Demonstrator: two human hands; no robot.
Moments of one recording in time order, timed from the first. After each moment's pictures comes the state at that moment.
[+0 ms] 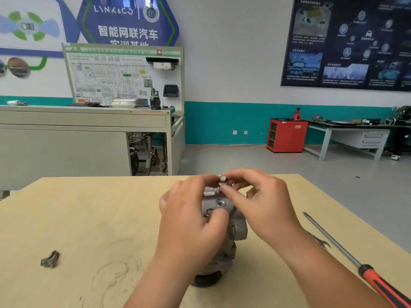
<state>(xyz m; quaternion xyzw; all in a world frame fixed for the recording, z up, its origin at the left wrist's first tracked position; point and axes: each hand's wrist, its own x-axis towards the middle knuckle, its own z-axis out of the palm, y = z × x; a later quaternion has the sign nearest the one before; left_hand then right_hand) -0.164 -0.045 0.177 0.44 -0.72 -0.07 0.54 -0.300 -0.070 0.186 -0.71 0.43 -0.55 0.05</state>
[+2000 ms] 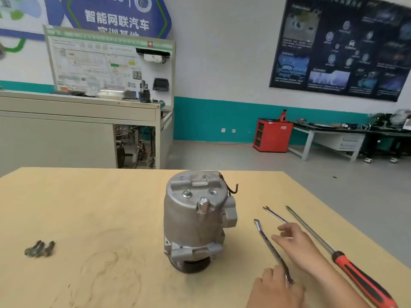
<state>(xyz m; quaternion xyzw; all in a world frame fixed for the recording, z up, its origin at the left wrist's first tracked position) -0.283 -0.046 0.036 0.40 -0.87 -0.26 0.13 -0.417 -0.077 0.064 -0.50 0.74 -0.38 0.23</state>
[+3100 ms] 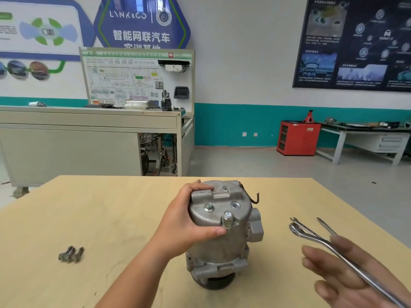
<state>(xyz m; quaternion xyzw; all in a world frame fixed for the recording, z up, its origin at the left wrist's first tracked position) -0.115 -0.108 0.126 0.34 -0.72 -0.29 0.53 -0.364 -0.011 0.128 -0.43 0.05 -0.58 0.68</state>
